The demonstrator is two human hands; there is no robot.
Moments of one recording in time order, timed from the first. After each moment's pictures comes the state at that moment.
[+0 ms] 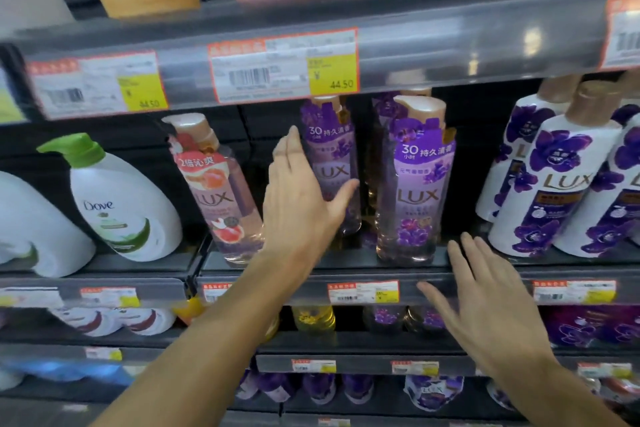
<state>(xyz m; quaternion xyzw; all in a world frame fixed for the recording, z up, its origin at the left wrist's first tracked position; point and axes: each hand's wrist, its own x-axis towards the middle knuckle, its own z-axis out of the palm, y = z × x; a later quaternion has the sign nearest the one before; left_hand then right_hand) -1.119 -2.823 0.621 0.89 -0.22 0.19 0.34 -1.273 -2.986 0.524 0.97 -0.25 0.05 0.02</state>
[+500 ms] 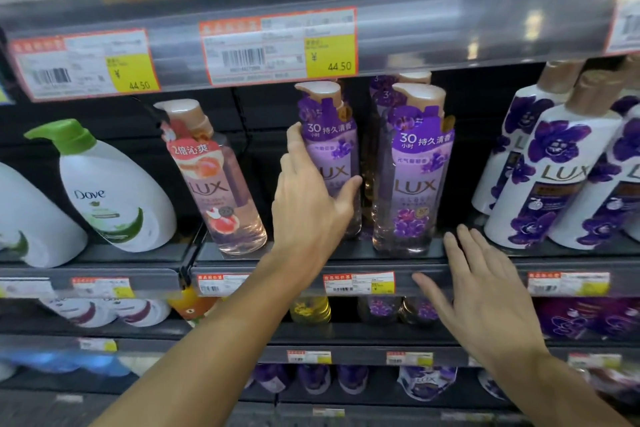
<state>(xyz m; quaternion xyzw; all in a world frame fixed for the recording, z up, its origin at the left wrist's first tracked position) -1.131 -2.831 0.612 0.86 -0.20 0.15 0.44 -1.274 -2.986 0.519 0.97 -0.24 0.07 0.03</state>
